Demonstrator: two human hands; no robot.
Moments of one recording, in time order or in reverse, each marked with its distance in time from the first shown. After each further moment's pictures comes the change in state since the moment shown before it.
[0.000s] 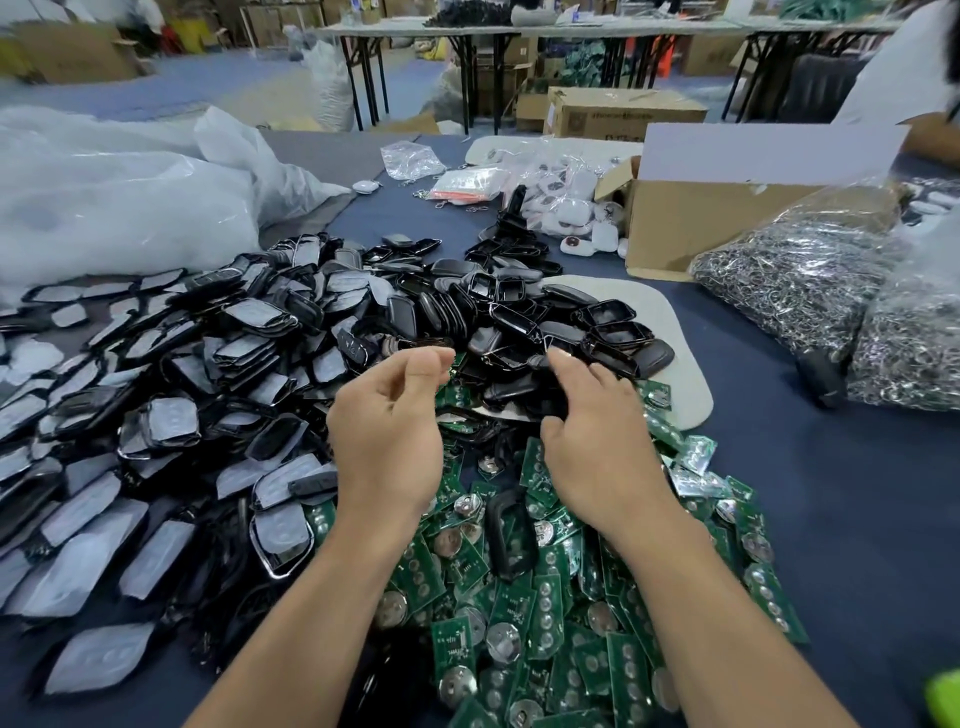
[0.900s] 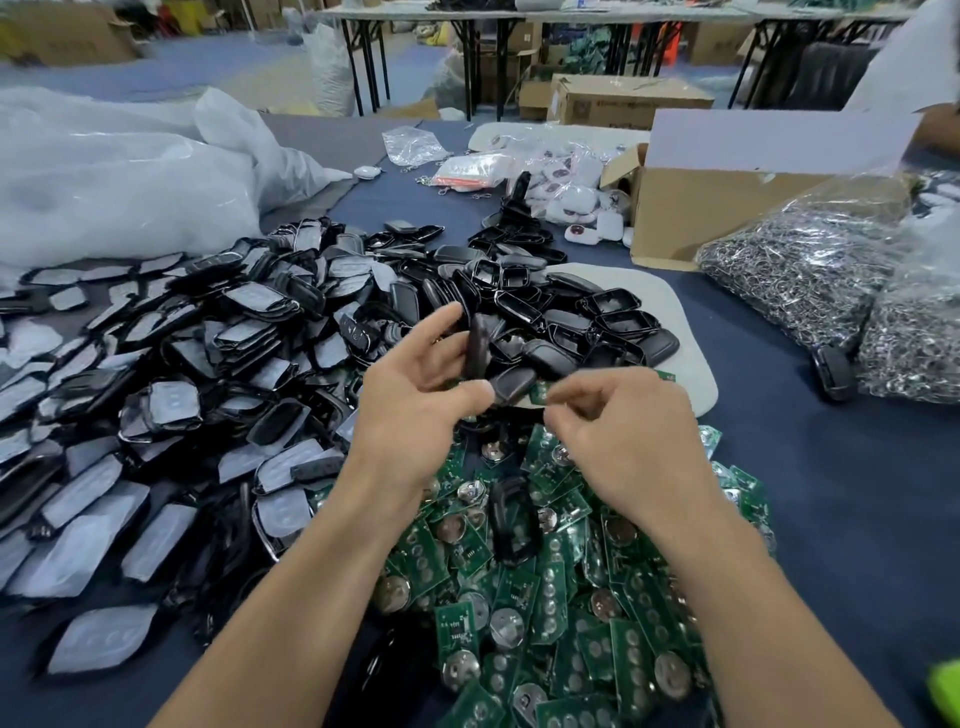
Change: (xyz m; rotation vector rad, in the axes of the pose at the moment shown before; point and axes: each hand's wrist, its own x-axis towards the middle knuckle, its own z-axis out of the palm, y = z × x) left_hand 0.007 0.001 0.000 -0.170 -0.313 -0.169; right_hand -0.012 0.001 -0.023 0.140 0.080 -0.016
